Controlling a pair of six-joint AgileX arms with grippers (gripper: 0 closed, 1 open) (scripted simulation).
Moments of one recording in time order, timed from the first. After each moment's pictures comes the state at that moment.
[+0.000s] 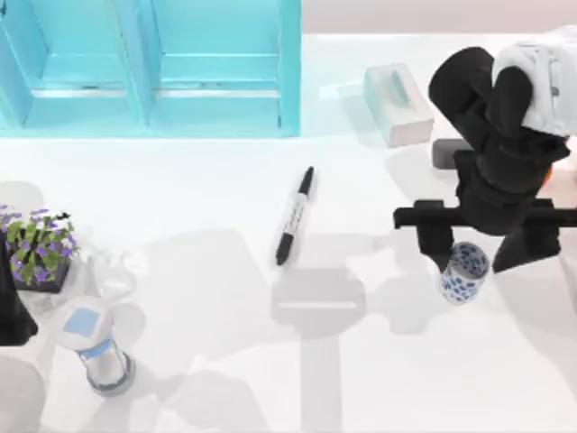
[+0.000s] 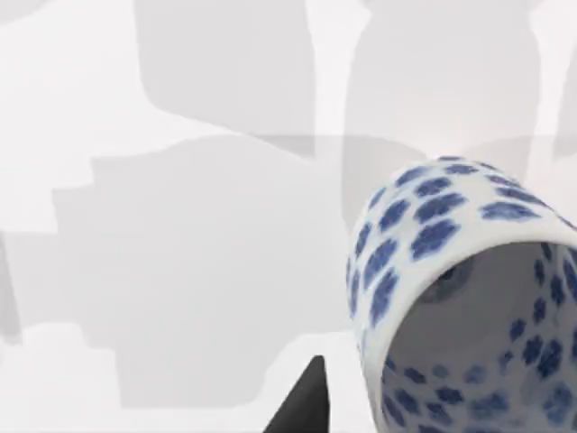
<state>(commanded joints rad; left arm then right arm) 0.00 0.00 0.00 0.00 0.00 0.00 0.43 1.93 1.35 -1.00 -0.01 0.45</state>
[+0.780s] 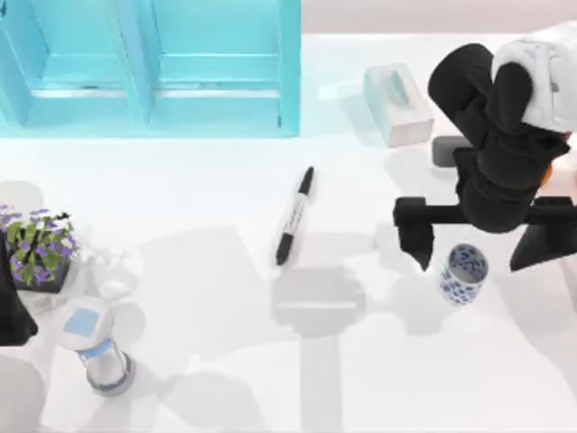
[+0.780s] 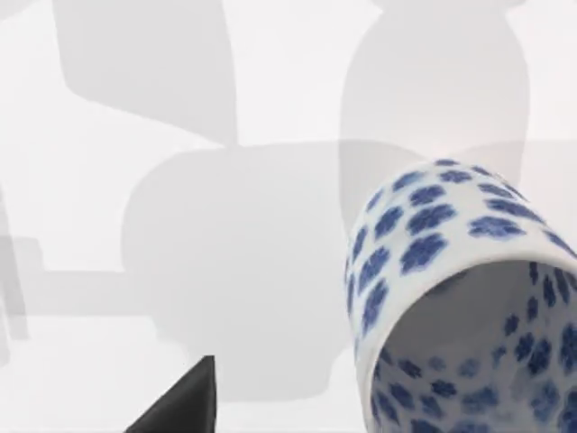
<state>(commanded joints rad) 0.00 0.00 0.00 0.00 0.00 0.00 0.43 1.93 1.37 -1.01 -0.01 0.45</state>
